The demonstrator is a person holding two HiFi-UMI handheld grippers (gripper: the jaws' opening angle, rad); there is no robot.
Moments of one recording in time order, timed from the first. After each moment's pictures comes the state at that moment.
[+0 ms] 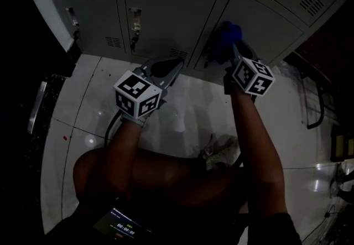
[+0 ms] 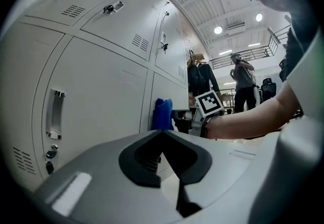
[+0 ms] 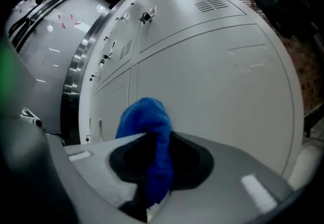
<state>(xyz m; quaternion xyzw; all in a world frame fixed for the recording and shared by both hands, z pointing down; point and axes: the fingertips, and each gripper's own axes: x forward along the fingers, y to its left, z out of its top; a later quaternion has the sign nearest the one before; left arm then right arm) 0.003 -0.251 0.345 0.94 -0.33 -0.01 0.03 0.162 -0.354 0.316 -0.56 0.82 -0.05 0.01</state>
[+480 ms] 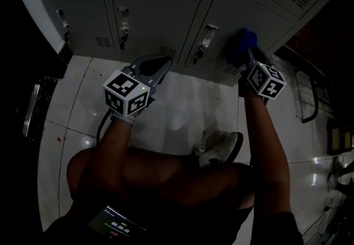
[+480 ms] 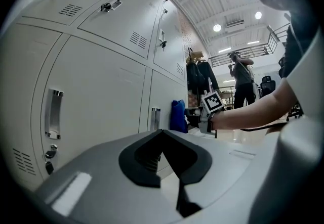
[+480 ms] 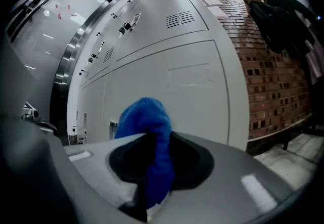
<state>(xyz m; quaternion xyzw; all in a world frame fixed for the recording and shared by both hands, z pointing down) 0.008 -0.251 0.349 0.95 -0.33 0.00 0.03 0.266 -0.338 0.313 -0.62 0.78 -0.03 -0.02</state>
